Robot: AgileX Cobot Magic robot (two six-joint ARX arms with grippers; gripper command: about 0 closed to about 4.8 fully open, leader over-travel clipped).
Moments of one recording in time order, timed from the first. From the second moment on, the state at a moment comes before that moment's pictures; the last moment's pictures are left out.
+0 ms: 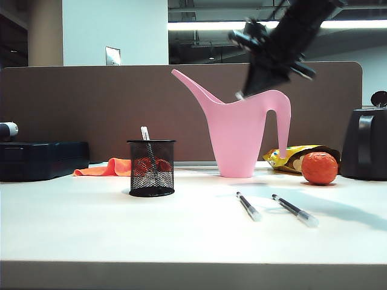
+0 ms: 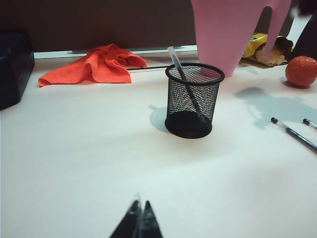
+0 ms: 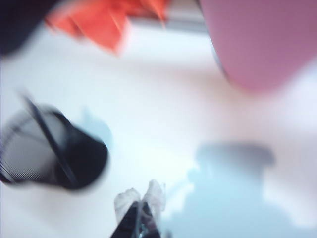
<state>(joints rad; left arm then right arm) -0.07 0.01 0.01 -0.09 0.29 0.03 0.34 1.72 1.46 -0.39 -0.23 0.18</state>
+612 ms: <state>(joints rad) -0.07 0.01 0.01 -0.09 0.28 0.03 0.34 1.65 1.01 -0.38 -0.13 0.33</state>
